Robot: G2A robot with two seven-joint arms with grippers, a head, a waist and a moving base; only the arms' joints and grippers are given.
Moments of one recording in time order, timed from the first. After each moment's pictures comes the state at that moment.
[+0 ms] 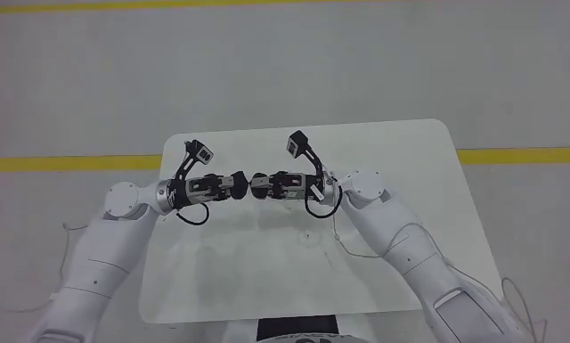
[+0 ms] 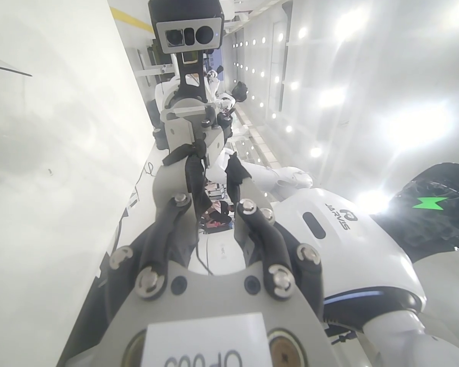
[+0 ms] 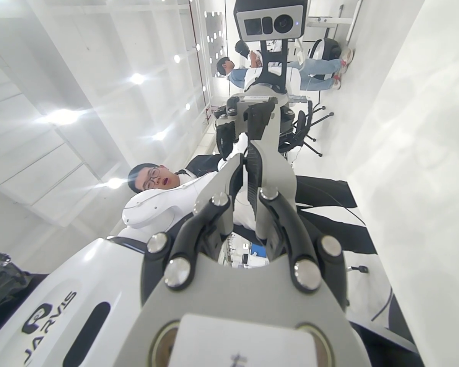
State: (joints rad) left arm 1.23 -0.99 -1.23 -1.32 -0.74 -0.34 -1.31; right arm -1.04 -1.40 0.94 -1.18 0.47 -0.23 1.08
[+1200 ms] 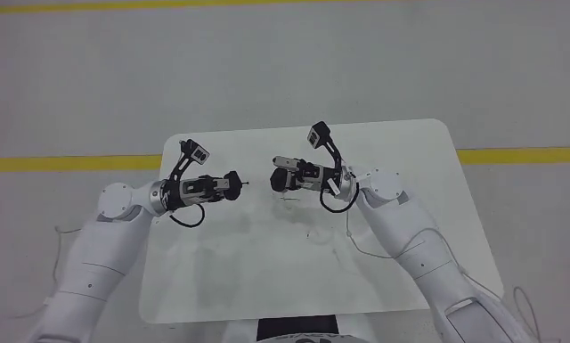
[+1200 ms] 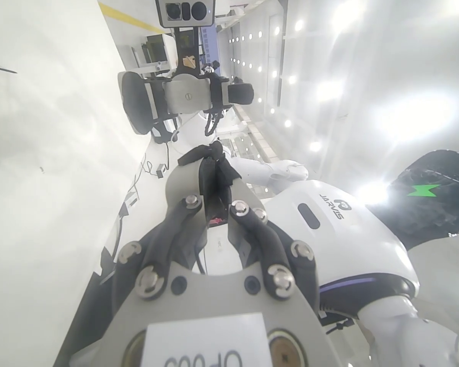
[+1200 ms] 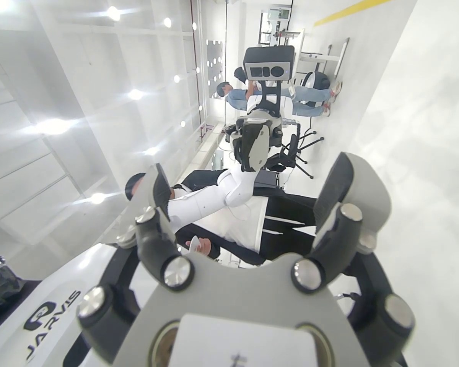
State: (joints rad) left arm 1.26 -0.98 -1.27 -1.37 -0.75 -0.34 -1.34; right arm -1.10 -1.35 1.05 -1.28 0.42 -0.22 1.03
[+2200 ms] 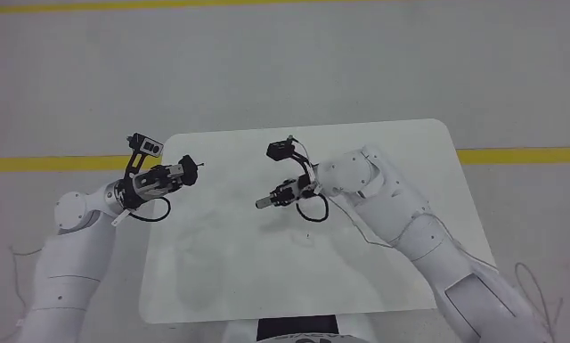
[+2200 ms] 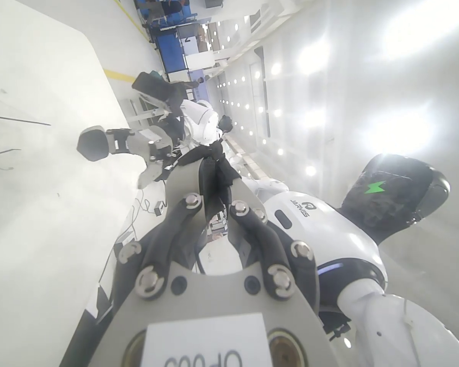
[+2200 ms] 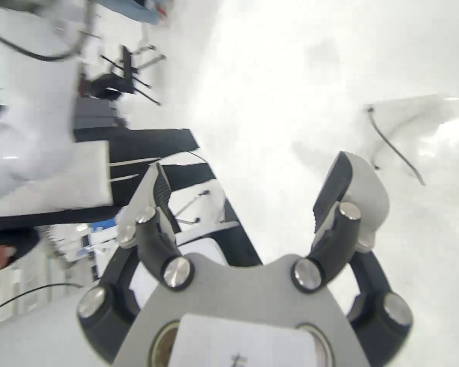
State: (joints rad) left arm 1.36 -0.97 -1.54 -1.35 -0.84 -0.34 -1.39; right arm -0.91 -1.33 0.82 -1.39 -0.41 -0.02 1.18
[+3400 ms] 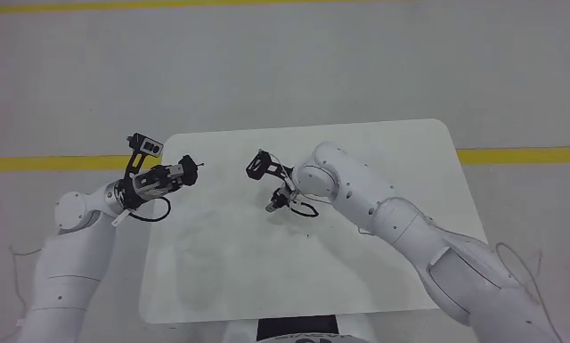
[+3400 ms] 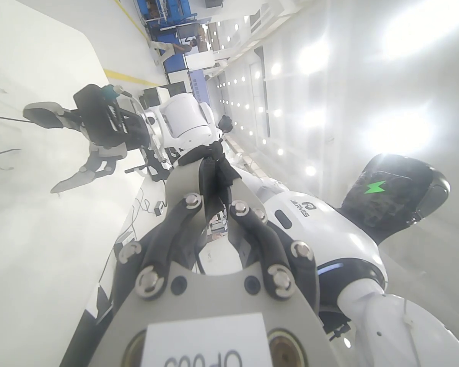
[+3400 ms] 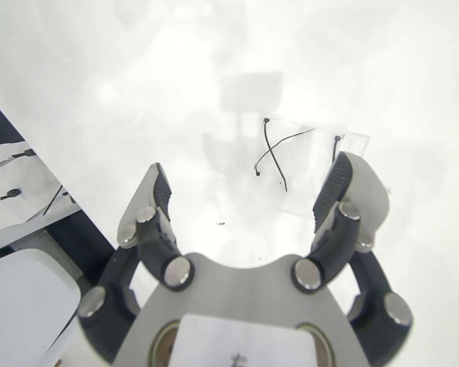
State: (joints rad) left arm 1.36 -0.97 -1.54 -1.35 -0.84 -0.34 -1.39; right arm -0.71 -1.42 0.52 -1.16 -0.78 -0.25 1.09
